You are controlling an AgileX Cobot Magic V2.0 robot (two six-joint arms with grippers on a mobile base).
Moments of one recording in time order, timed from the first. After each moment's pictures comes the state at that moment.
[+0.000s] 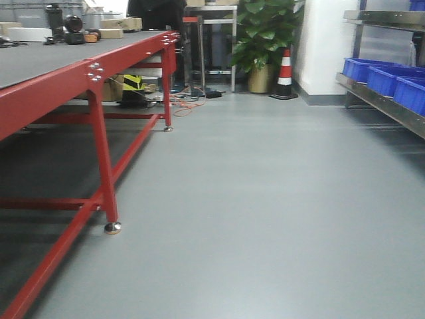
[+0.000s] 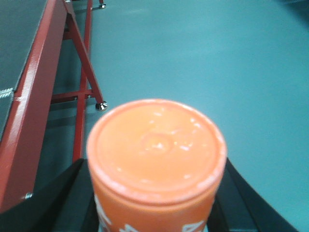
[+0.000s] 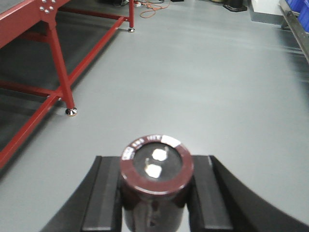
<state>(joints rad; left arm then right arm) -0.06 0.81 -1.03 0.00 0.78 0.13 0.17 0.76 -1.00 0.12 0.68 -0.11</state>
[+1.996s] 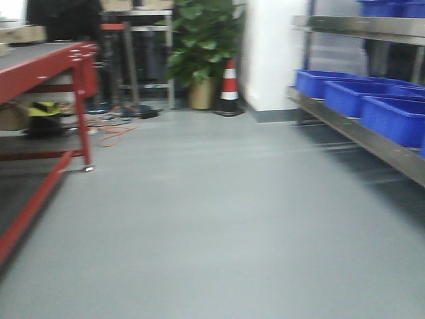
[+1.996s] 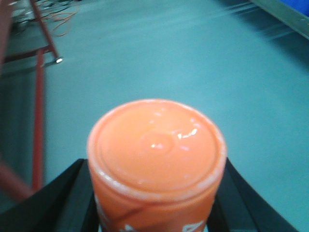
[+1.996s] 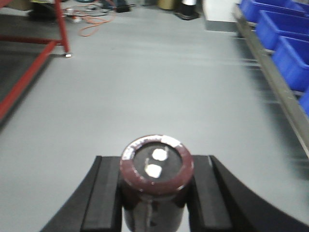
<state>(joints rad) -0.06 0.81 -1.03 0.00 0.76 0.13 0.17 0.76 -1.00 0.12 0.68 -0.11</state>
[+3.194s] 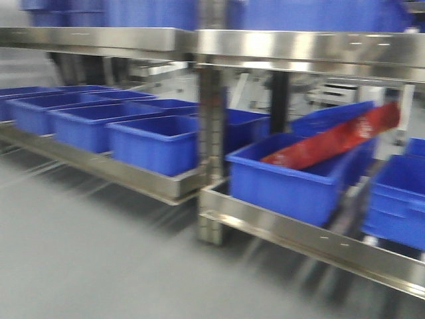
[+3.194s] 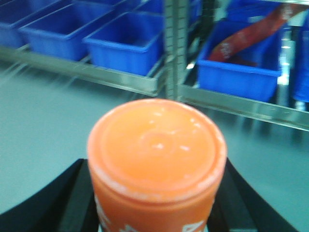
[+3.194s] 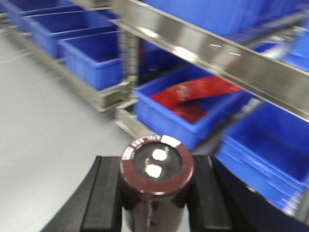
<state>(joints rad) -0.06 0.81 -1.03 0.00 0.76 0.13 0.17 0.76 -1.00 0.12 0.68 -0.11</state>
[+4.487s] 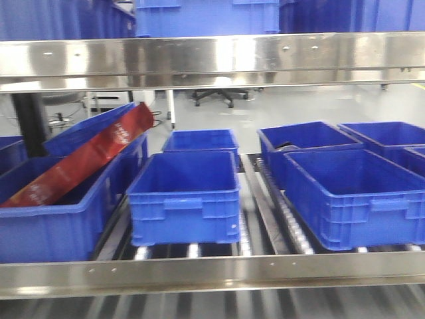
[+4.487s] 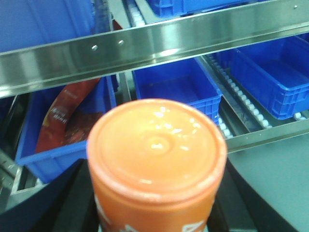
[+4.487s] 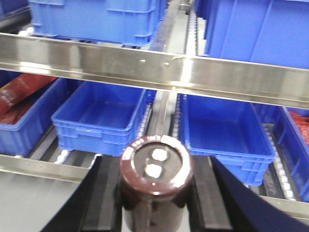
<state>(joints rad) -0.06 0.81 -1.03 0.00 0.76 0.13 0.17 0.76 -1.00 0.12 0.68 -0.11</state>
